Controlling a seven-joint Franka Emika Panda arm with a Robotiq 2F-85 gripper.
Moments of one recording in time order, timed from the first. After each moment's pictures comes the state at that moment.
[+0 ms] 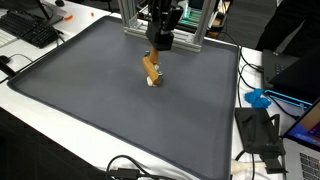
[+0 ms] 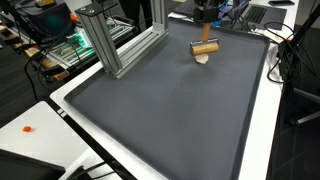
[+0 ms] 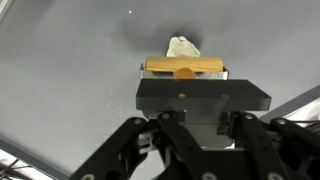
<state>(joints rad) 0.17 0.18 0.15 -1.97 -0.26 2.24 1.14</state>
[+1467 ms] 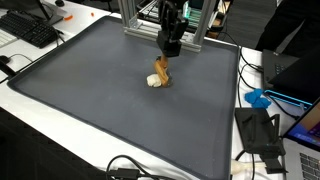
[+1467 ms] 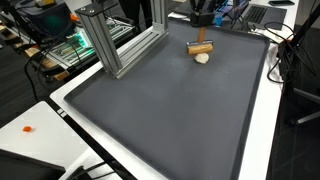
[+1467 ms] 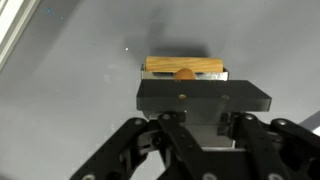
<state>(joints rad) 0.20 0.20 0.14 -2.00 -0.16 2.25 1.18</state>
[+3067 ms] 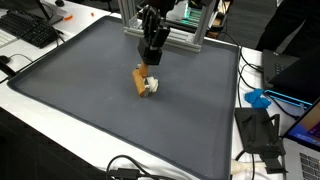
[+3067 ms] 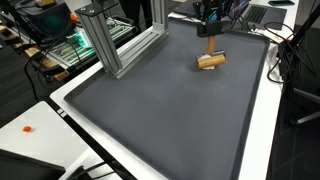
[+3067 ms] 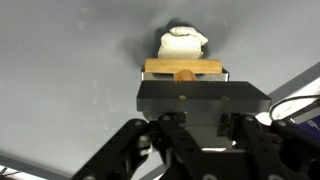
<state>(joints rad) 0.22 0.23 0.06 -2.04 -0.40 2.46 1.32</state>
